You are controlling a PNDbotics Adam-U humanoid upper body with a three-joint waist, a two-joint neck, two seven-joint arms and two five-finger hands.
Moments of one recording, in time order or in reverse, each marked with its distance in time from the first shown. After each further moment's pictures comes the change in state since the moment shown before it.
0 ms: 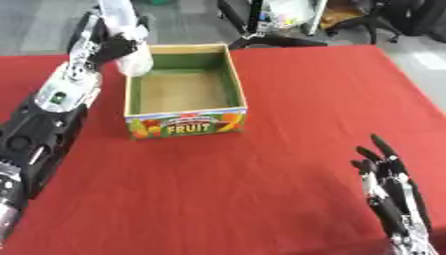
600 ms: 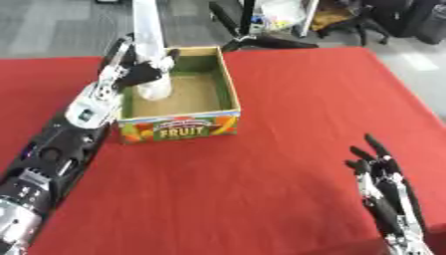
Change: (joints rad) left arm 0.003 -0.030 -0.014 0.037 -0.214 -0.078 -0.052; right arm -0.010 0.009 0.006 0.000 -0.010 -0.002 0.015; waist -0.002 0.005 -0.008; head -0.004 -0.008
